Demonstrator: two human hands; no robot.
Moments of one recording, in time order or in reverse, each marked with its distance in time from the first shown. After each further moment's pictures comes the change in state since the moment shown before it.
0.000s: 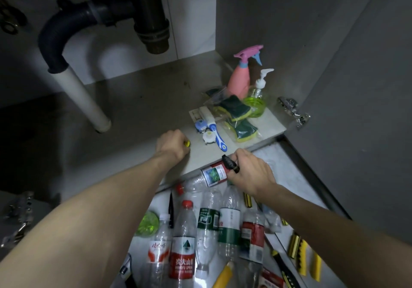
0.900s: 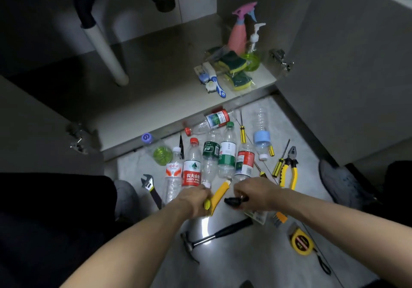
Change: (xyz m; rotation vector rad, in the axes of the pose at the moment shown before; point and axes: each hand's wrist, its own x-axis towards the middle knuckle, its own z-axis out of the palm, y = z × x) left_hand -0.322 0.007 0.094 0.075 -0.606 0.361; right_hand -0.220 0.033 0.055 -0.192 -0.571 -0.425
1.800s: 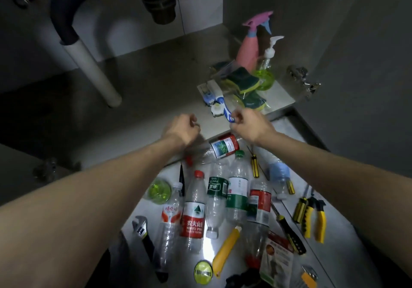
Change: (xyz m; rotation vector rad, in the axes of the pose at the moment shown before) left_hand 0.137 -0.089 -0.228 -0.408 0.602 -0.318; right_hand 0.162 0.066 -0.196 0.395 0.567 0.399
